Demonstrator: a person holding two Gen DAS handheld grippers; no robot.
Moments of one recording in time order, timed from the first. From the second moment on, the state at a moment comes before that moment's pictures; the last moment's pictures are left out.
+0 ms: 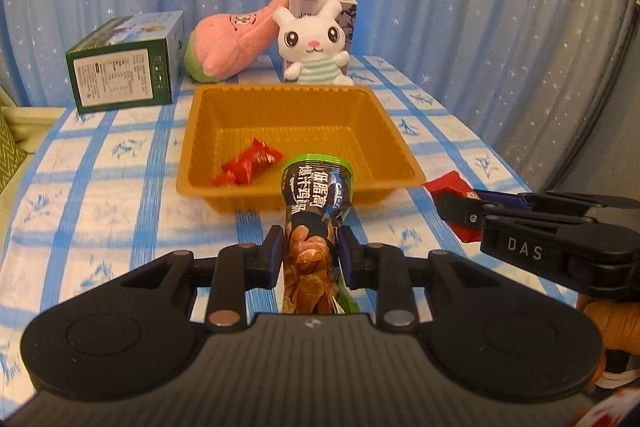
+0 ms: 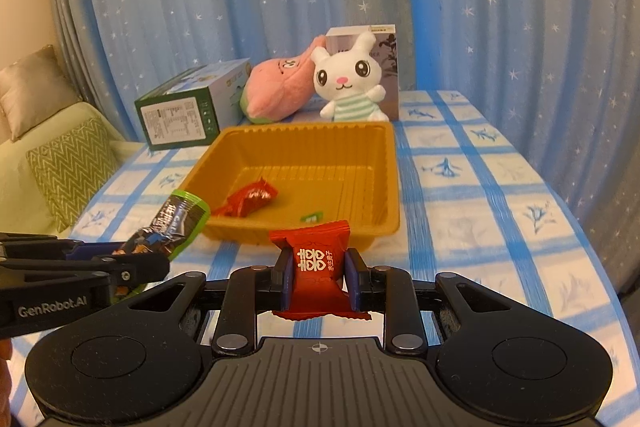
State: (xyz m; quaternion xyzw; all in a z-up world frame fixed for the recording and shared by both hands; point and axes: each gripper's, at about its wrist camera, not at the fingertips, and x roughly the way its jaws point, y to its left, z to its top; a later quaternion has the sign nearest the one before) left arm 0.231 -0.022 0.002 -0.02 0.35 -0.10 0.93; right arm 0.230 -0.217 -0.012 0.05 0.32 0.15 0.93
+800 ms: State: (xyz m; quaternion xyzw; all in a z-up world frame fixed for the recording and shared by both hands) left arm 0.351 -0.004 0.002 -0.03 0.37 -0.09 0.92; right arm 0.349 -0.205 -0.008 0.07 0.34 0.15 0.92
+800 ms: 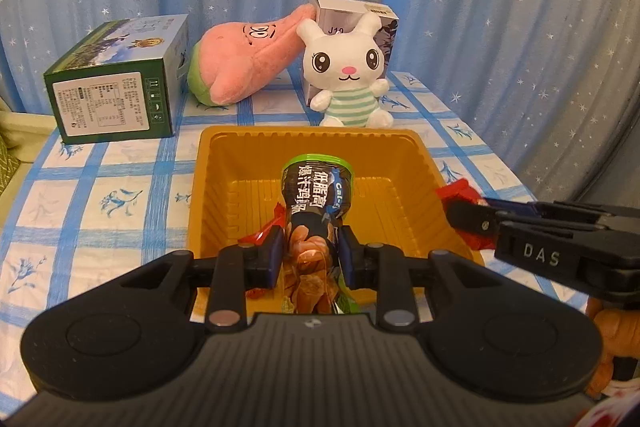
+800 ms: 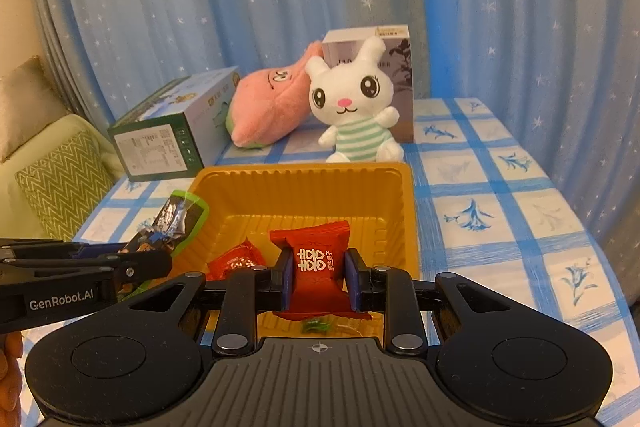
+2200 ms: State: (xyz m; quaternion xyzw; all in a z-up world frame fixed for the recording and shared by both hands) left arm 0.356 0.016 -0.015 -0.06 0.36 -0.09 0.93; right arm 0.377 -0.212 -0.012 0.13 0.35 0.16 0.91
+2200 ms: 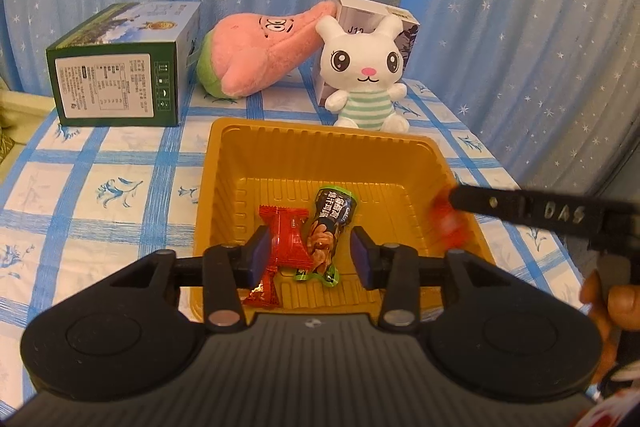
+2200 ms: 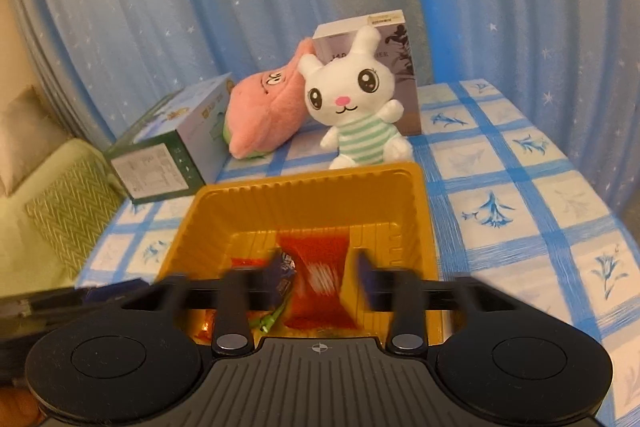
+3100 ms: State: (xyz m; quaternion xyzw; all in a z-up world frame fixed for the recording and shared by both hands) left arm 0.213 0.000 0.007 -0.05 0.36 -0.07 0.93; right arm 0.215 -0.259 0.012 0.13 0.35 0.11 0.92
